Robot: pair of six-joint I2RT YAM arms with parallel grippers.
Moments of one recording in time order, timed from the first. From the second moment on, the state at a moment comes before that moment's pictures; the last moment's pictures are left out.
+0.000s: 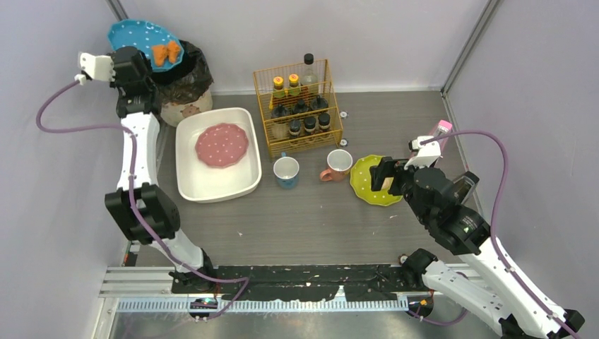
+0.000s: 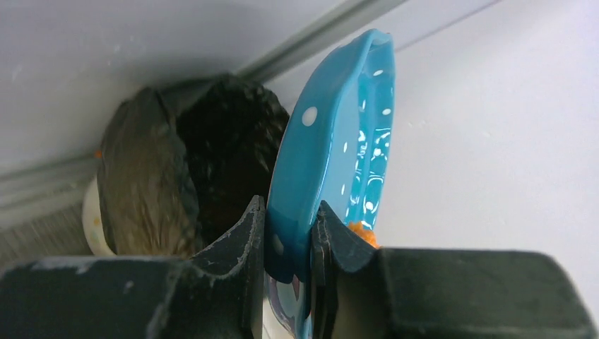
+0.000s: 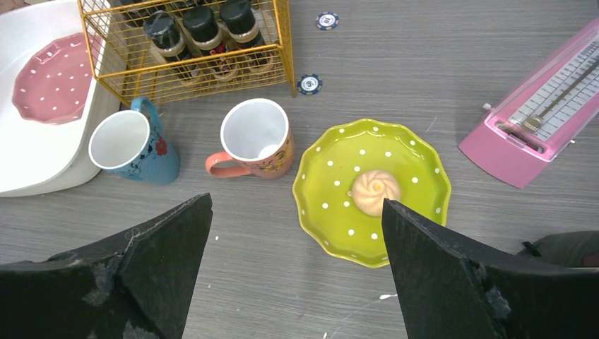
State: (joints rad) left arm 0.22 1.63 1.70 -0.16 -0.45 -1.02; right arm 0.67 0.63 0.87 -0.57 0.44 0.31
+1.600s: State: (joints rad) left arm 0.17 1.58 1.76 0.05 -0.49 -0.37; right arm 0.66 0.59 0.87 -0.62 0.40 0.29
